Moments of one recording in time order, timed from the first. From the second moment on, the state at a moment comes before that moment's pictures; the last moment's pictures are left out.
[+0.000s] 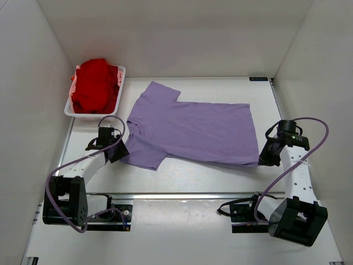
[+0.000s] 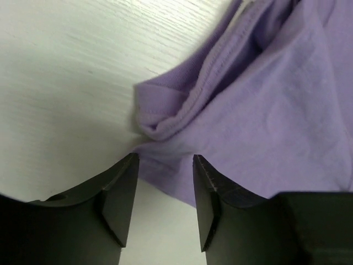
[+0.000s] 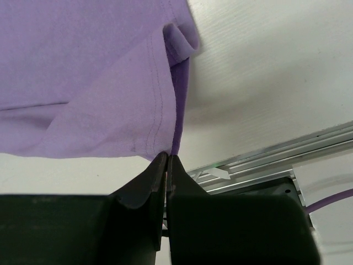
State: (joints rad) left arm -0.06 1.21 0.55 -0.33 0.03 -0.53; right arm -0.27 1.05 0.86 -1.04 -0.06 0.26
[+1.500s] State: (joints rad) left arm -0.07 0.95 0.76 -0.57 0.00 -0.57; right arm -0.30 1.16 0.86 -1.02 -0.09 0.27
